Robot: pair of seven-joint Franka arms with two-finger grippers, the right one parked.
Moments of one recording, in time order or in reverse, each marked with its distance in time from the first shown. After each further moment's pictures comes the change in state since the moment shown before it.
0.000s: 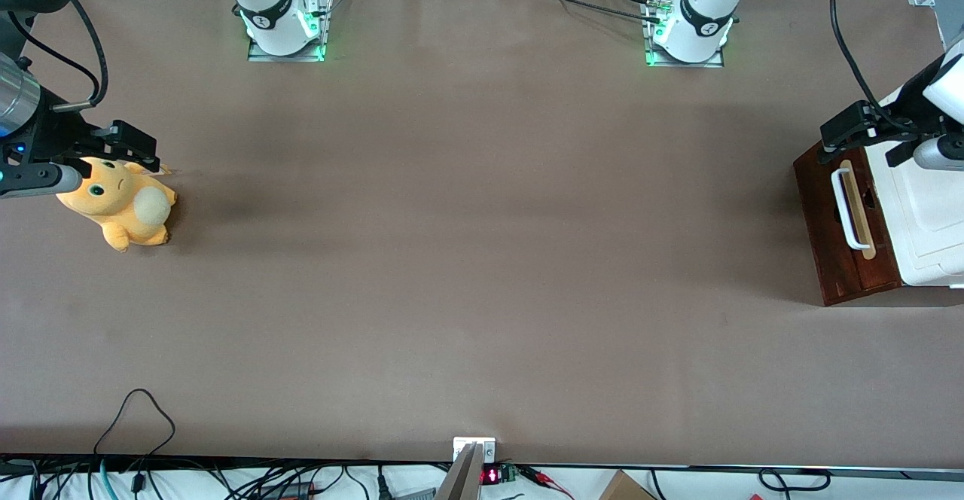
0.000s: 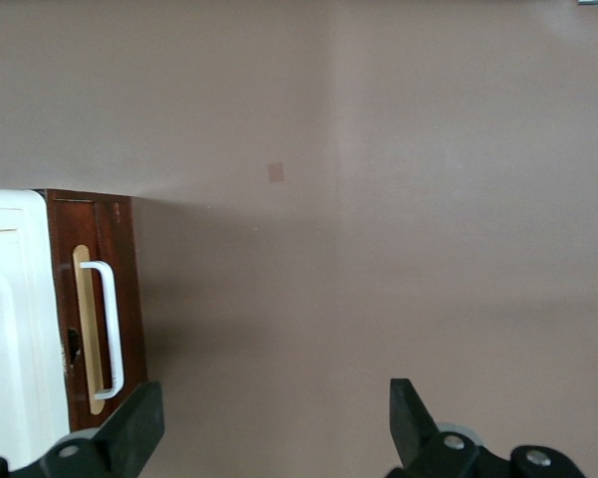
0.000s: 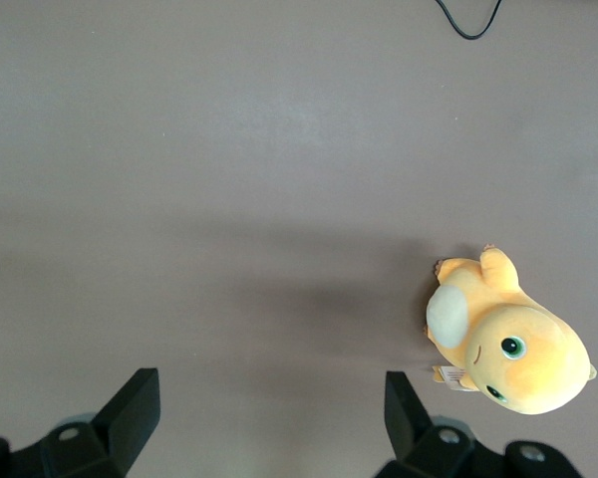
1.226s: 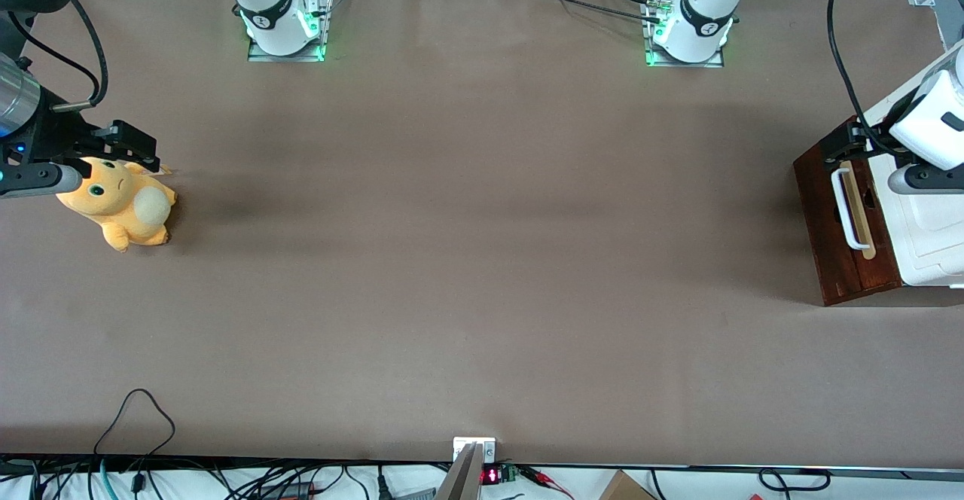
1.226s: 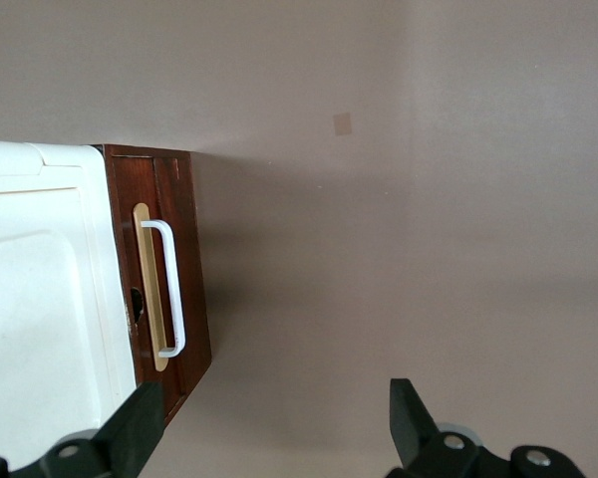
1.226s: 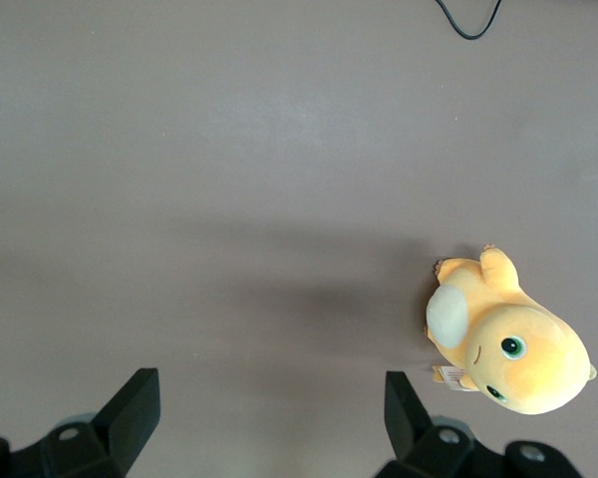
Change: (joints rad) arm -0.009 0.050 -0.002 -0.001 0.136 -0.069 -0.019
